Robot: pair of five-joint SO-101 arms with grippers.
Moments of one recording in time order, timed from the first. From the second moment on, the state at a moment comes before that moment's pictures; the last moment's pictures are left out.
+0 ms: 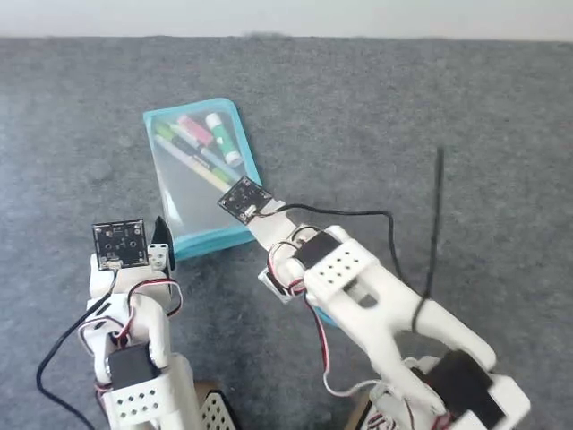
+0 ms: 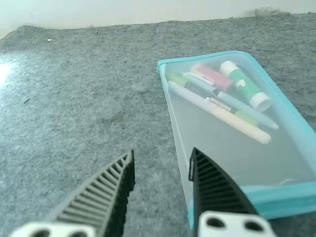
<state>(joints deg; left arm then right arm) -22.4 -103.1 95.0 48.7 -5.2 -44.7 -11.4 40.9 51.3 7.7</state>
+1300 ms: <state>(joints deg) -17.1 -103.1 82.3 63.9 -6.0 -36.6 -11.4 9.7 72.4 8.1</state>
